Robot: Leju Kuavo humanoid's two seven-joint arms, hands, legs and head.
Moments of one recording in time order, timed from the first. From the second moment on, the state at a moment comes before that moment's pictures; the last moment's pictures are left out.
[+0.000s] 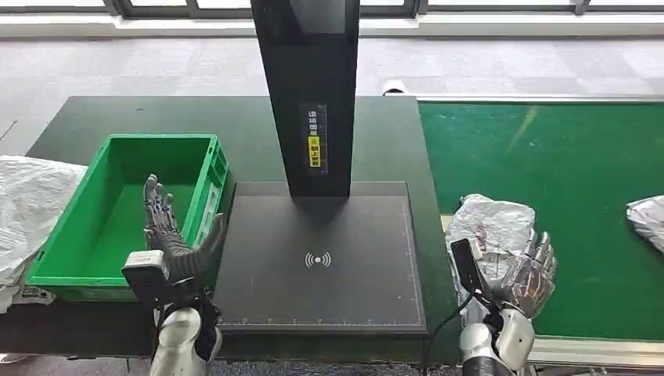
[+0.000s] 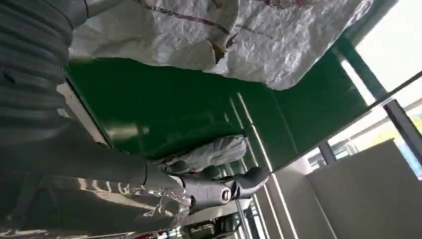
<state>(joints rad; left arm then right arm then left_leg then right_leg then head) -0.06 -0.32 0.02 -1.41 -0.06 0.41 -0.70 -0.21 0.30 -0.51 -0.99 1.55 -0.70 -0.02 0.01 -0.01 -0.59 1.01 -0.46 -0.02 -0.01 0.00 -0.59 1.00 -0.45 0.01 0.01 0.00</state>
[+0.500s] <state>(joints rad) -0.05 -0.32 0.02 -1.42 -0.07 0.41 -0.70 -0.29 0.20 -0.44 -0.67 1.56 -0.69 0.26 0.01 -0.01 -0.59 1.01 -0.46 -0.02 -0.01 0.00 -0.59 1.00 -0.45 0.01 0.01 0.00</state>
